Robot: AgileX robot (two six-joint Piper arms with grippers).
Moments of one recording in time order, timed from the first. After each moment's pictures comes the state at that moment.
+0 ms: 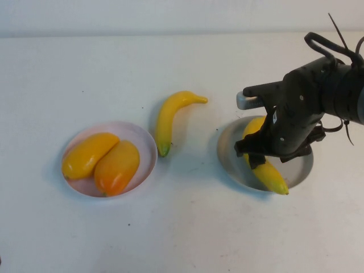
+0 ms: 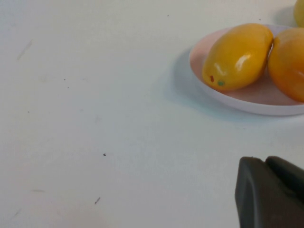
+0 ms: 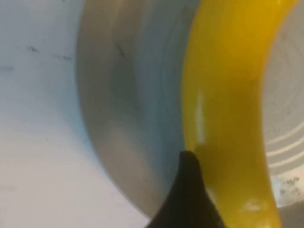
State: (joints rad) right arm 0.51 1.88 -1.38 -0.08 0.87 0.32; left arm -0.09 -0.01 0.03 0.02 0.38 0.06
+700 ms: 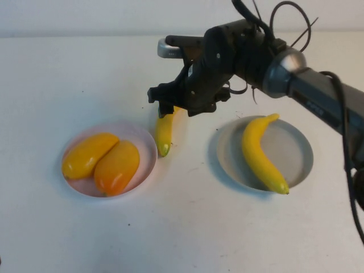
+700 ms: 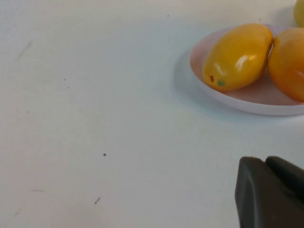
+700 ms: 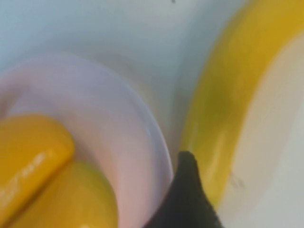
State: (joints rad) right arm 0.63 2.25 -2.11 0.10 0.95 0.36; left arm -0.09 -0.01 0.03 0.02 0.38 0.06
